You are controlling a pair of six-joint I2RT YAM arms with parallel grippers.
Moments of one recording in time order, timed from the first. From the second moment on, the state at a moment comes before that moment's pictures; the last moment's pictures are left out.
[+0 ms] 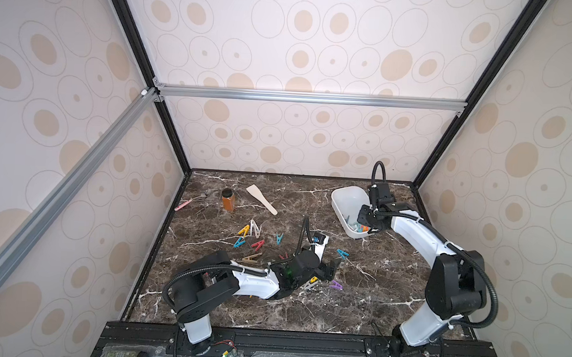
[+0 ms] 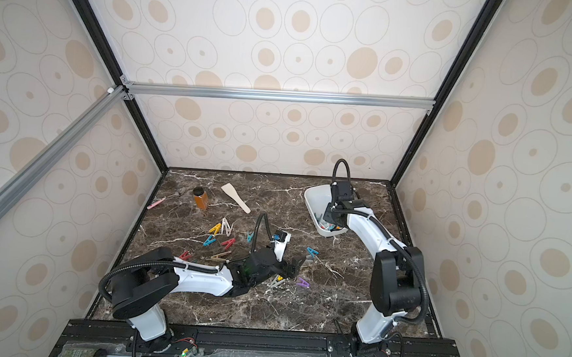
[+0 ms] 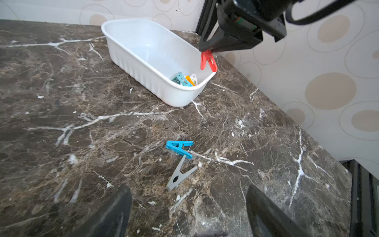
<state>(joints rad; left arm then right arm) -1.06 1.72 0.77 0.57 -0.25 -0.45 0.19 1.72 1.32 -0.64 0.16 0.50</state>
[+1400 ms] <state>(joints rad) -1.02 1.37 0.47 0.54 -0.39 -0.54 0.68 1.60 1.00 -0.71 0.04 0.54</state>
